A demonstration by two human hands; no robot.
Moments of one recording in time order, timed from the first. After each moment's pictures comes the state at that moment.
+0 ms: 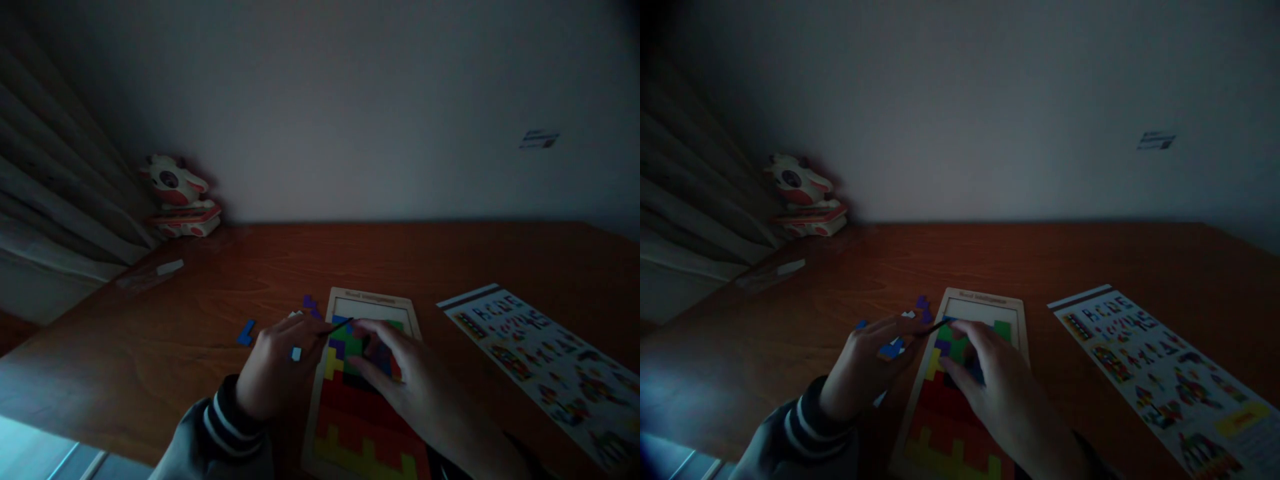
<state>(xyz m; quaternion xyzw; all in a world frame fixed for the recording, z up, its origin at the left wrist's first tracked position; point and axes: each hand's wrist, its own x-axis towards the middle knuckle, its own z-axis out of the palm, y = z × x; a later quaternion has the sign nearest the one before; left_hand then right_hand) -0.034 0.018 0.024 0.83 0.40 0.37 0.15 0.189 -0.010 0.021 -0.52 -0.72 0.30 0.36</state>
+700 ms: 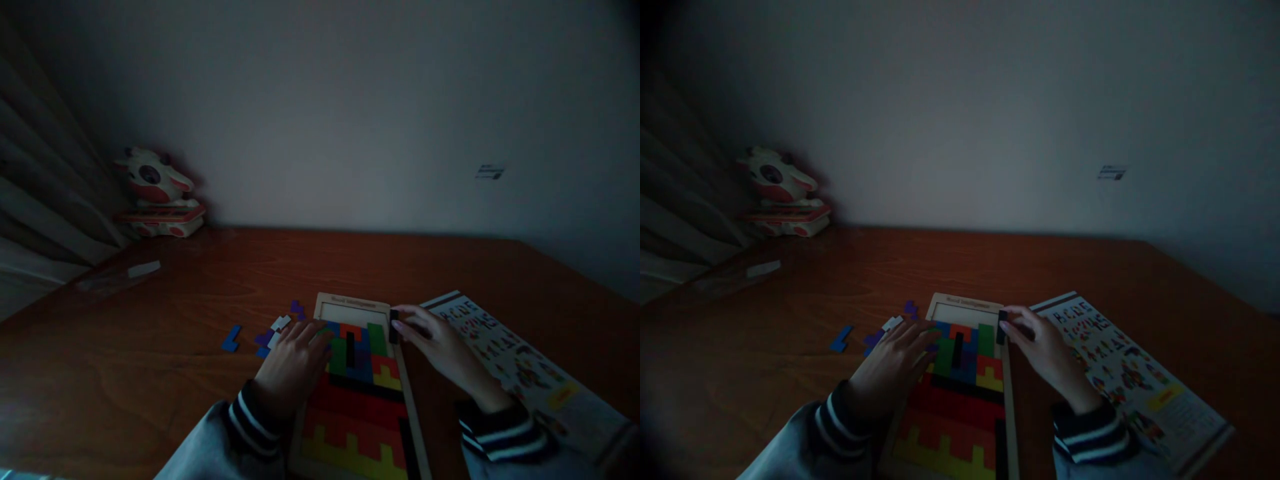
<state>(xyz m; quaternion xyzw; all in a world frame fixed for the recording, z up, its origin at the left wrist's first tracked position) -0.010 0.025 -0.004 0.90 0.40 0.18 0.04 0.290 0.023 -0.012 -0.60 -0.64 0.33 0.36</state>
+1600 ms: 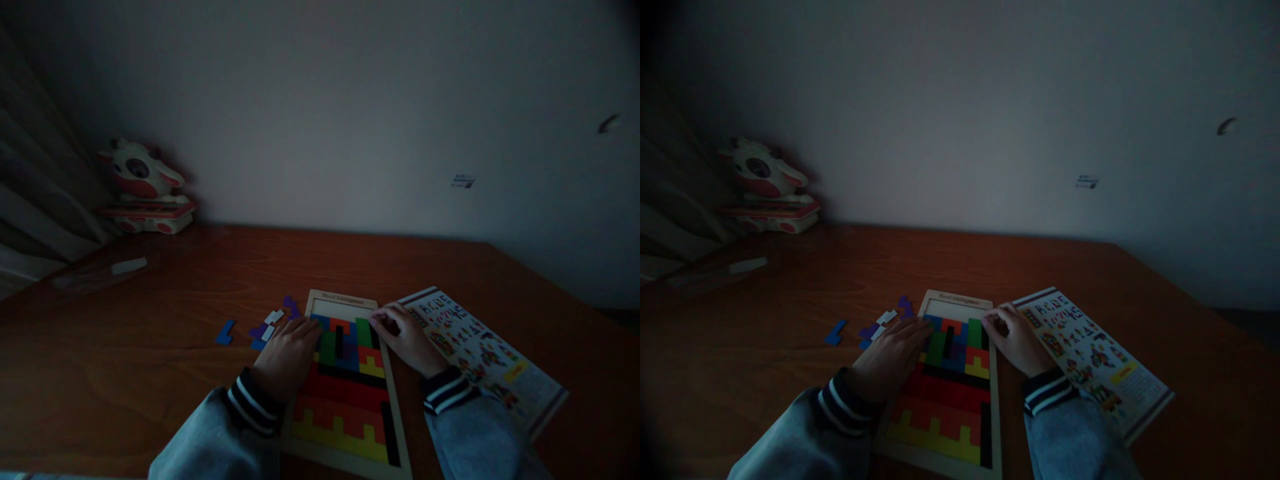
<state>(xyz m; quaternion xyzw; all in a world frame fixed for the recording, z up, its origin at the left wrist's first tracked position) -0.011 0.026 -0.014 0.90 0.41 0.11 0.09 0.283 0.029 -0.045 -0.57 -0.73 0.17 0.35</state>
